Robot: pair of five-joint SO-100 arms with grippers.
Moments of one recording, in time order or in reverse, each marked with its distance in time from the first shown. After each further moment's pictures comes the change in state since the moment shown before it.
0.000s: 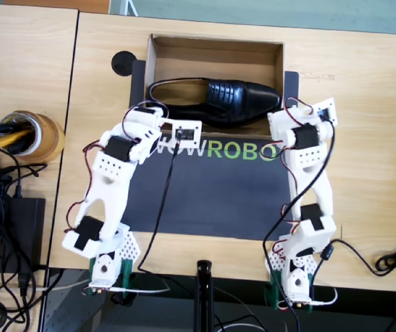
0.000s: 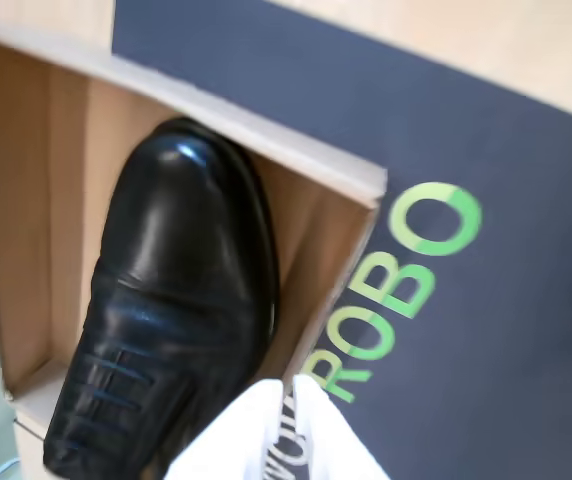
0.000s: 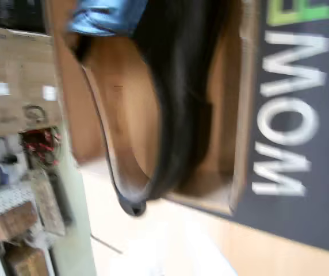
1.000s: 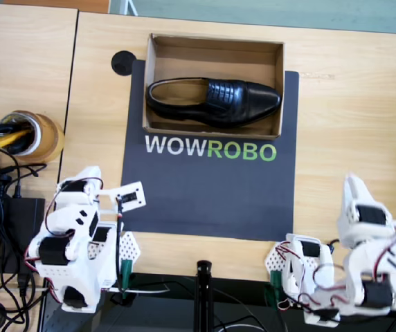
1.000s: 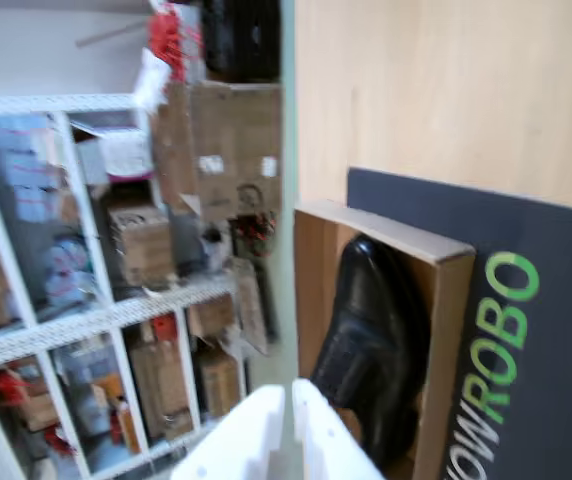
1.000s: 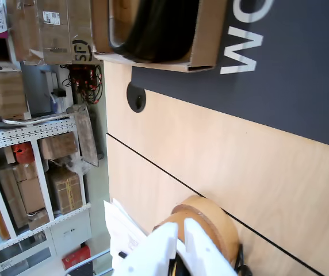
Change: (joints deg) arm 0 -17.2 61.4 37.6 12.7 8.9; arm 1 20.3 72.2 35.1 -3.4 2.4
